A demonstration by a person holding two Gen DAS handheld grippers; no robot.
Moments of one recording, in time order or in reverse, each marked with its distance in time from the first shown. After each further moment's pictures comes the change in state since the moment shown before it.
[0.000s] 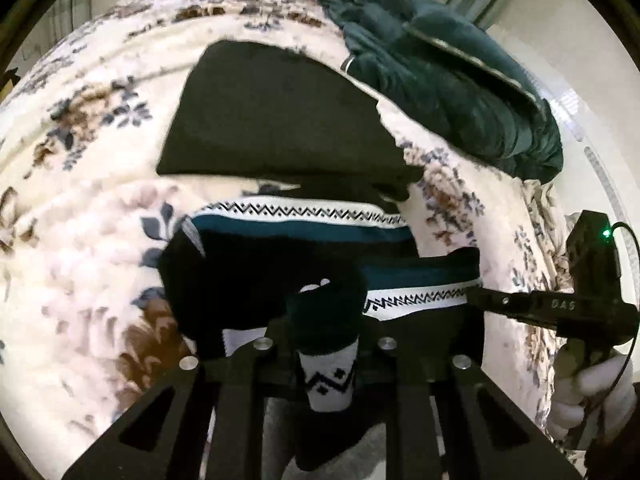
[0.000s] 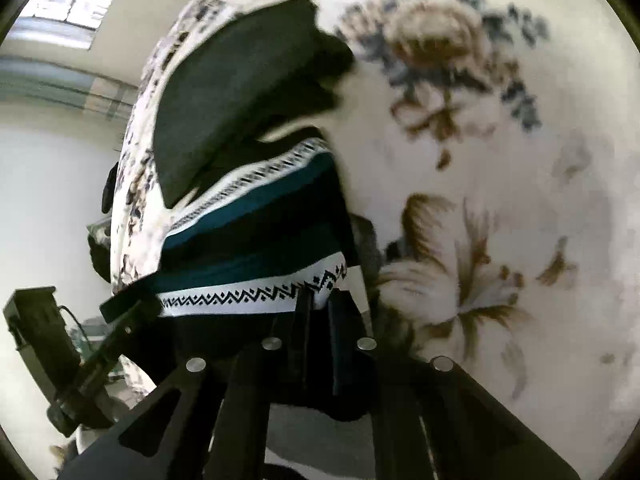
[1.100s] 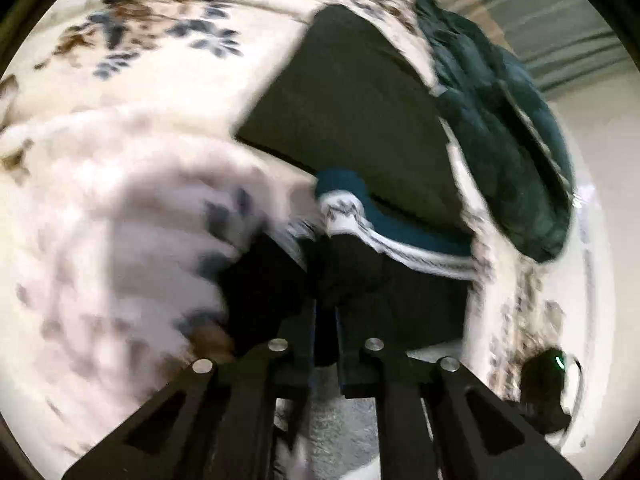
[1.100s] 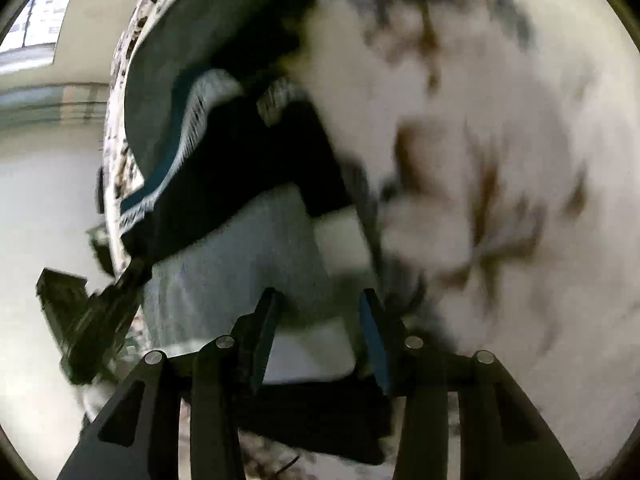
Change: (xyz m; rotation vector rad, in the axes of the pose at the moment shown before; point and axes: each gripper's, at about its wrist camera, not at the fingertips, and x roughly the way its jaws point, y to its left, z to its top) left arm 0.044 0.118 0.038 -0.369 0.083 -0.087; right arm 0.042 -0.017 -0.007 0.192 0.209 0.064
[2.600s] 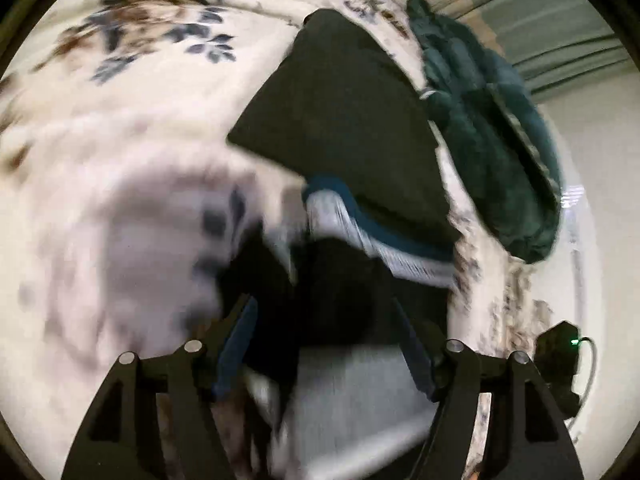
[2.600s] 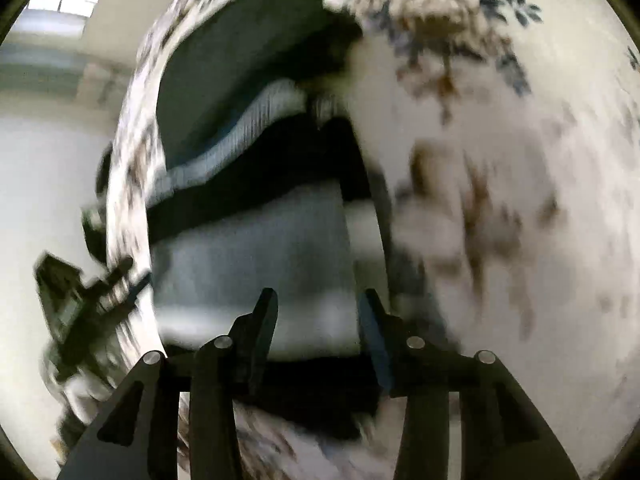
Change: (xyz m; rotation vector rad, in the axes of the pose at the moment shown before) left arm -0.004 -0.005 0.009 0.007 0.011 -0.050; right arm -0.024 0.042 -0.009 -0.130 -0.146 -0.061
